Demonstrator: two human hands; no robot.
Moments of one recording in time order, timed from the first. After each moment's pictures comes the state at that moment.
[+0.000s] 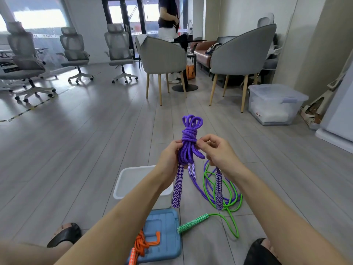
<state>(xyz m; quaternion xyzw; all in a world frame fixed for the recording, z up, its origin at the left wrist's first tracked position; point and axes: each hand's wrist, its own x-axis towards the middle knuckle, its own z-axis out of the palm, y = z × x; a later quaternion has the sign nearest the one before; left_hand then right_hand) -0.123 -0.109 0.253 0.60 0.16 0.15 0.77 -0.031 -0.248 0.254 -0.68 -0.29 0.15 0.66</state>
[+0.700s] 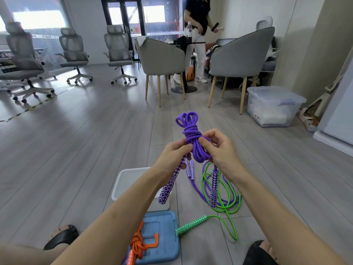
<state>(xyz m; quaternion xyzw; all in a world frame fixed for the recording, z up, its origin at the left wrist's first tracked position) -0.126 -0.109 0.267 0.70 0.07 0.14 0.70 -0.033 -0.250 0.261 -0.61 -0.30 0.11 0.72</state>
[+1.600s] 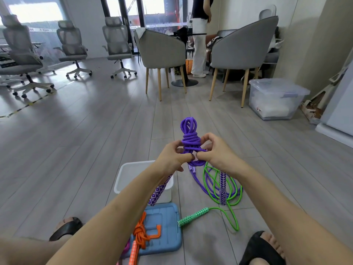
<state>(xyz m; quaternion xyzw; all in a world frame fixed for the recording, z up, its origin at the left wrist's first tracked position) -0.130 -0.097 0.243 0.77 0.12 0.09 0.61 -0.030 -0.248 0.245 -0.77 -0.30 0.16 0.55</state>
